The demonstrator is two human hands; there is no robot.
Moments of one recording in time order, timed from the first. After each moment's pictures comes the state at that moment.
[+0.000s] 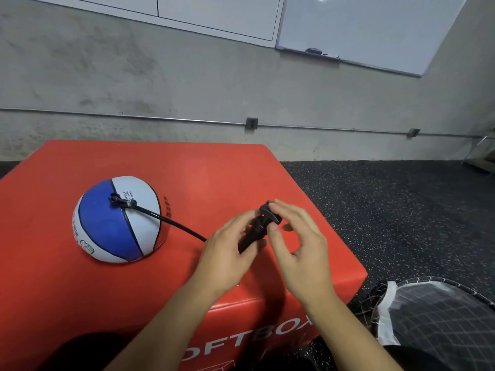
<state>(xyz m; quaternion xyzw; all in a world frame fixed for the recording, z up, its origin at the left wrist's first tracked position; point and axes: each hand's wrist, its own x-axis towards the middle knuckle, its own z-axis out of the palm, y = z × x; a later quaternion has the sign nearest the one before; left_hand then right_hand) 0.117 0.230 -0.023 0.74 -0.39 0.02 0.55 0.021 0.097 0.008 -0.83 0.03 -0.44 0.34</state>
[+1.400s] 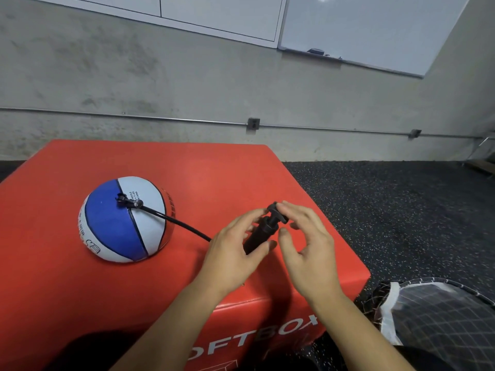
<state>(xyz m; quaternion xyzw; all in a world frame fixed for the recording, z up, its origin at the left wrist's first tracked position) 0.116 0.231 -0.021 0.74 -0.39 0.02 0.54 0.021 0.090 0.006 -0.84 0.03 -0.43 0.33</state>
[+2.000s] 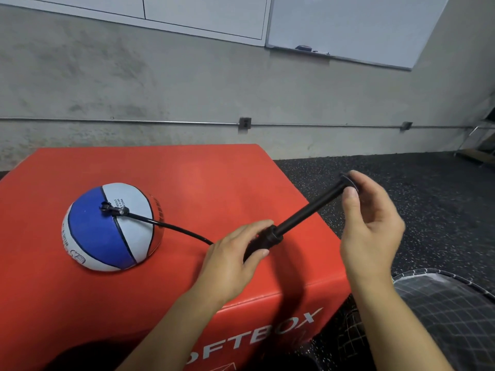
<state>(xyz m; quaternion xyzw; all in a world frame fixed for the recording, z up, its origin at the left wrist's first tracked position) 0.110 0.221 -0.030 0.78 -0.44 0.02 0.45 -0.012 0.044 0.056 -0.68 0.14 -0.58 0.42</state>
